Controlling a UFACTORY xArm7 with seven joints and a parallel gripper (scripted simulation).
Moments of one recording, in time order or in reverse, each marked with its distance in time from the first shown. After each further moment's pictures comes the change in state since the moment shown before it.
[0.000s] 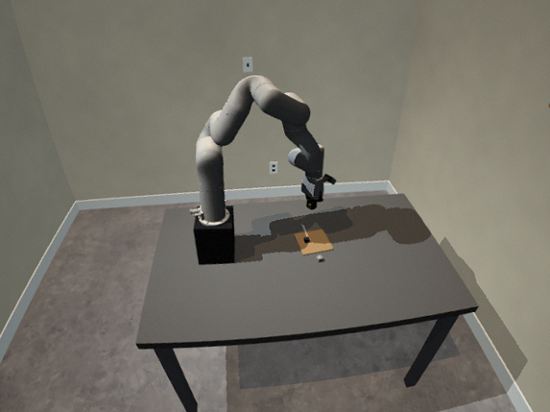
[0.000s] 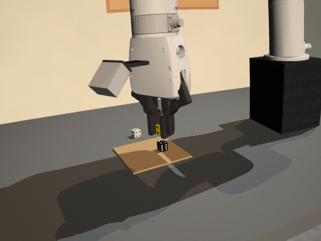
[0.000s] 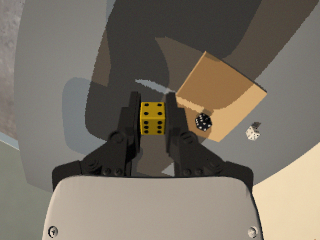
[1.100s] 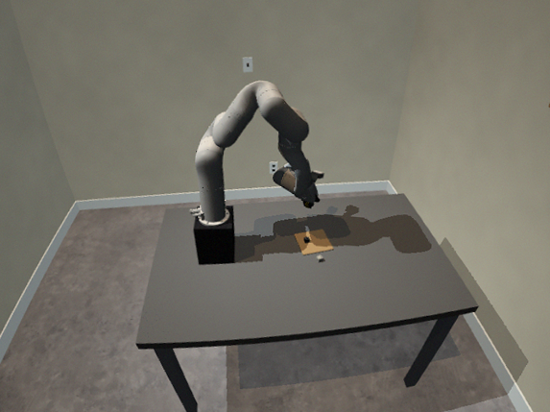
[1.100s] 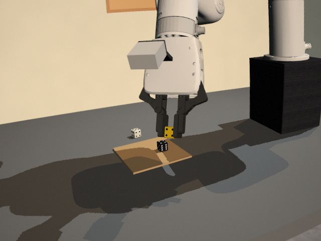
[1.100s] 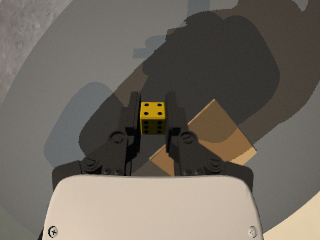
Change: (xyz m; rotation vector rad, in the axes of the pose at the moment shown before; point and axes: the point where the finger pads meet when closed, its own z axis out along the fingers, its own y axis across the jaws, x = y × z) arm -0.004 -0.018 0.002 0.082 0.394 -0.307
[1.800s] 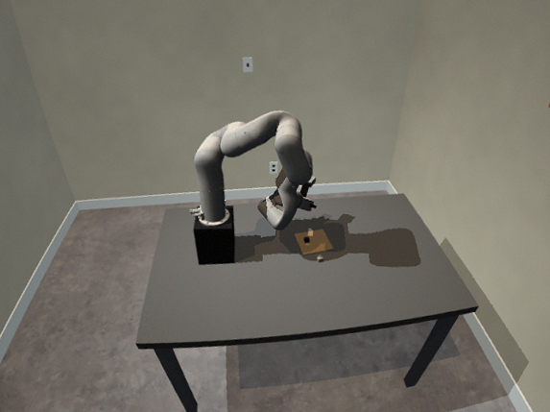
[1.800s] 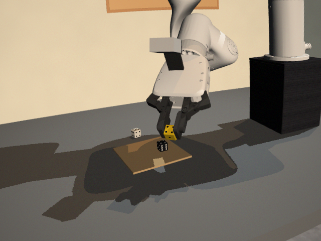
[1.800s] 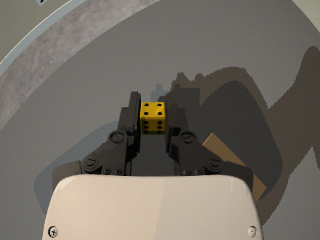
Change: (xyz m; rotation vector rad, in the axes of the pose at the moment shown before) arm -0.008 0.001 -0.002 -0.012 0.525 -0.003
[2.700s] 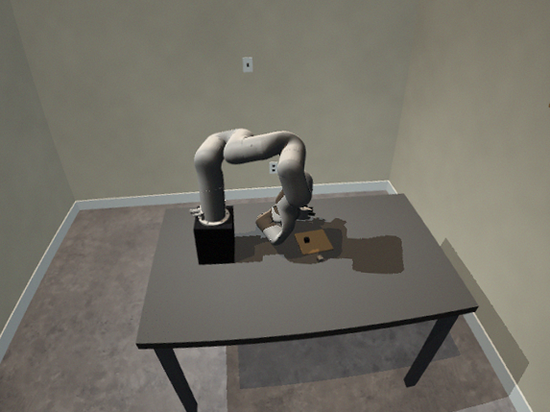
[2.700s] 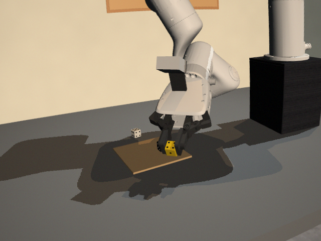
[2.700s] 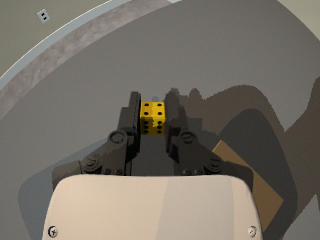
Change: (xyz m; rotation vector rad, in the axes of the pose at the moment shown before) arm -0.026 0.000 0.018 0.003 0.159 -0.005
